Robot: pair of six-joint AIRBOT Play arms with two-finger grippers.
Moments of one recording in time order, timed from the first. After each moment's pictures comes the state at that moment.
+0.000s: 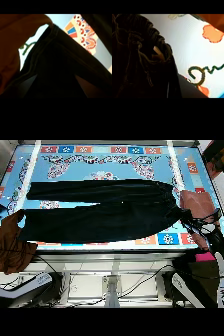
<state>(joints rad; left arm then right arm) 0.80 -1.22 1.17 1.18 -1.21 -1.44 -0.41 -0.97 0.50 -1.08 0.44 1.86</state>
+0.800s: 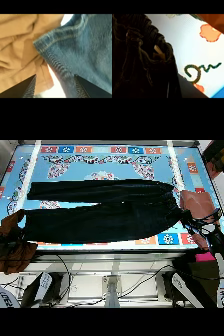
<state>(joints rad) 0.81 -0.86 0.58 1.36 -0.92 -1.78 -0.41 -0.96 0.50 -1.12 0.47 1.86</state>
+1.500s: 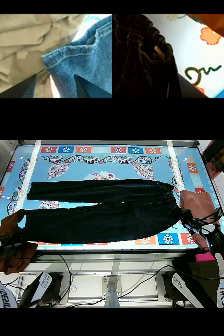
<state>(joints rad) 0.81 -0.93 0.47 1.32 -0.69 -1.87 -0.41 -0.96 0.50 -1.13 0.45 1.87</state>
